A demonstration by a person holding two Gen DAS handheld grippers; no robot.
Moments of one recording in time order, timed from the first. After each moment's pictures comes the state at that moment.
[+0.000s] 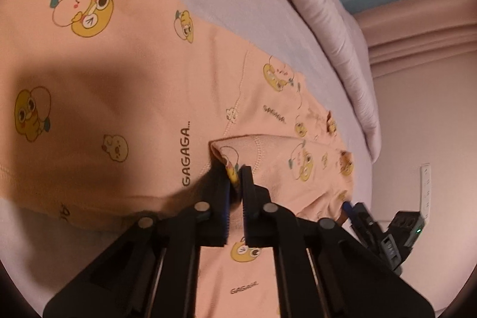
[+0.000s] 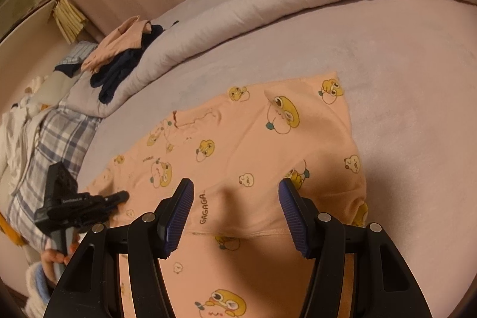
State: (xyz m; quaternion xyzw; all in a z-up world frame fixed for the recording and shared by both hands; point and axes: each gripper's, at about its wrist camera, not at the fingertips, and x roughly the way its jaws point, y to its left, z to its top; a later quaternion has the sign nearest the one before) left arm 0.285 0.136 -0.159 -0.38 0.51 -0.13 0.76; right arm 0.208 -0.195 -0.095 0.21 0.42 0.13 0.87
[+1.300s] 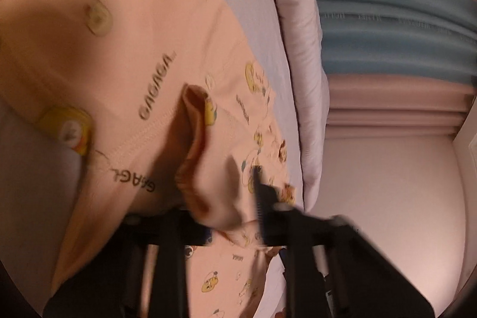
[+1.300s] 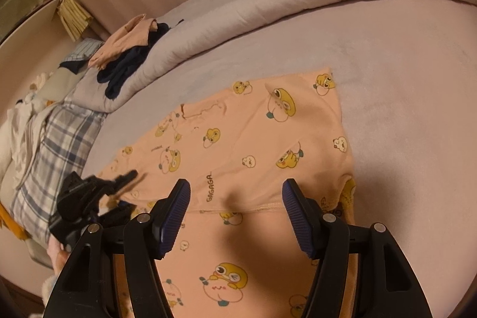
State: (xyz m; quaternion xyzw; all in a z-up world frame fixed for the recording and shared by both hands) left arm 0.264 0.108 -0.179 -0.57 0.42 -0.14 0.69; right arm 0.188 -0.196 -0.087 0.21 0.42 0.13 0.87
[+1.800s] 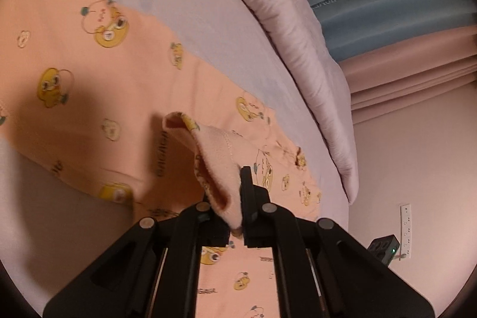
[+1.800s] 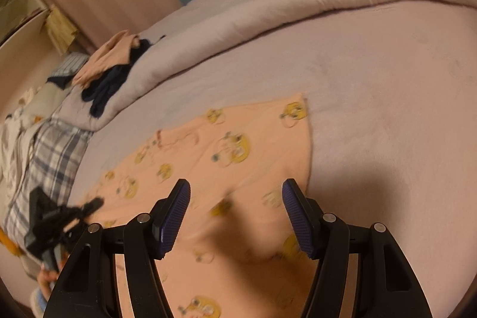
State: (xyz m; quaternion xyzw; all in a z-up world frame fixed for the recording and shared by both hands) left arm 0.259 0.135 -0.133 -0.44 0.42 -0.10 0.78; right arm 0.217 -0.221 -0.092 0.23 0.41 0.09 0.88
